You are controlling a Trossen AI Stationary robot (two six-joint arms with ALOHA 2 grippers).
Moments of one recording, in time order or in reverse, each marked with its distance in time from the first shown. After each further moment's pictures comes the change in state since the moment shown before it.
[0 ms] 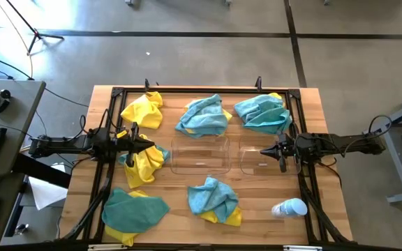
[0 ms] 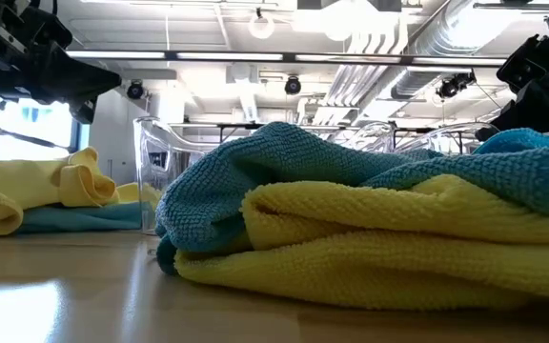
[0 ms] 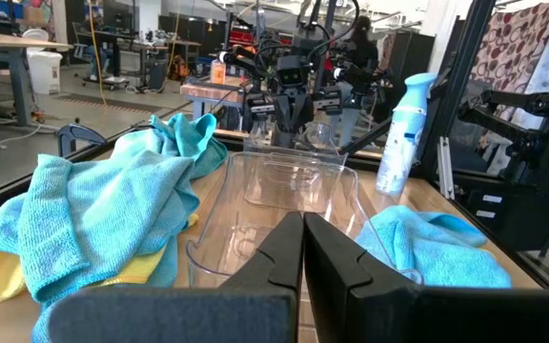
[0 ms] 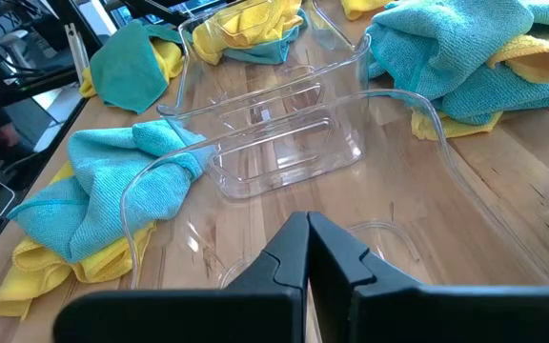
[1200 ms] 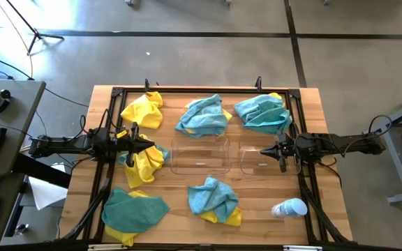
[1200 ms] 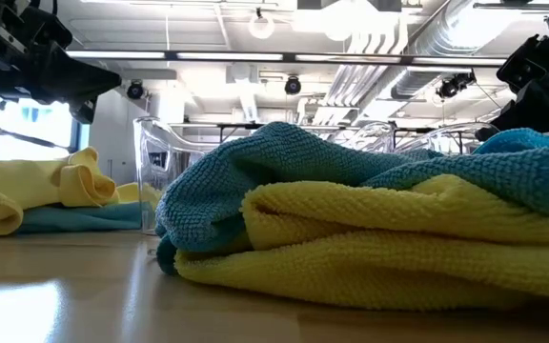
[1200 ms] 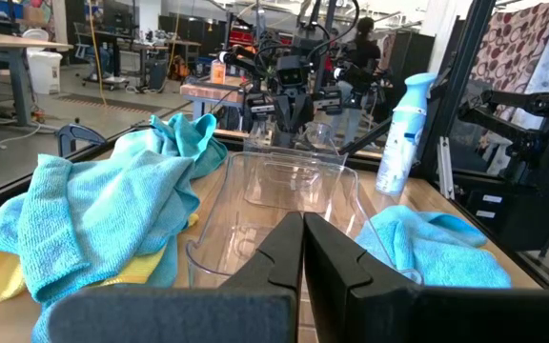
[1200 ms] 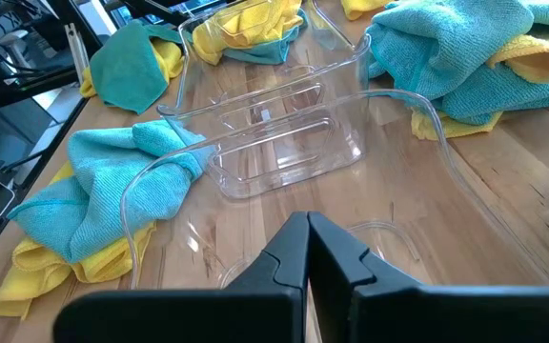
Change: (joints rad) left arm 0.000 0.000 0.000 0.000 0.000 0.000; right arm 0.000 0.000 0.000 0.000 0.000 0.000
